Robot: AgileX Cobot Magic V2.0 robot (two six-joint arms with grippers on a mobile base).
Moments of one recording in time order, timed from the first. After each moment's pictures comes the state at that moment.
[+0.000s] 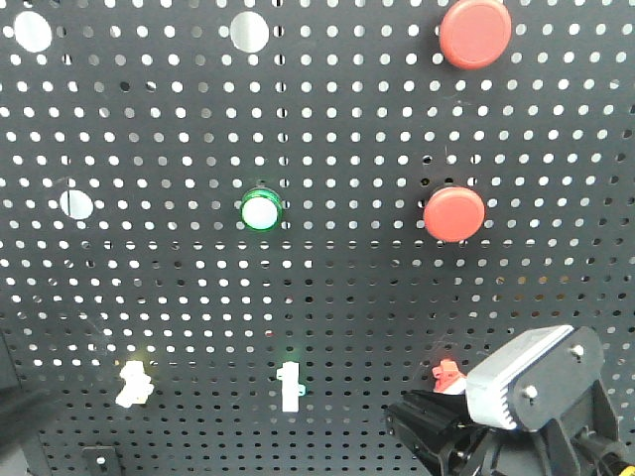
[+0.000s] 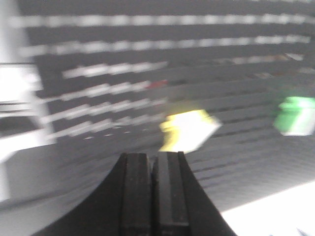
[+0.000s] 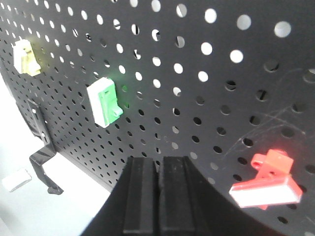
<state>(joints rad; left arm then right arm) -0.30 0.58 -0.49 0.02 0.18 -0.12 0.65 1.05 -0.67 -0.71 -0.01 0.69</state>
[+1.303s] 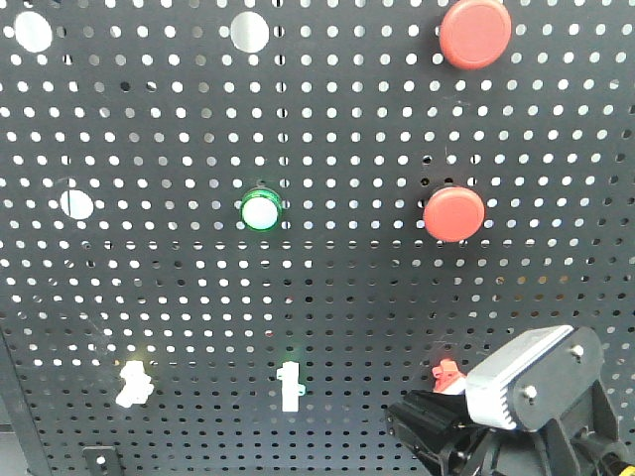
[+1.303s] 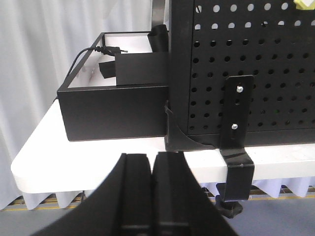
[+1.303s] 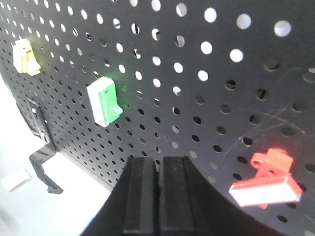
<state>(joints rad) -0.04 -0.01 0.03 -0.04 0.18 0.05 0.65 1.05 -0.67 -0.71 -0.01 0.69</state>
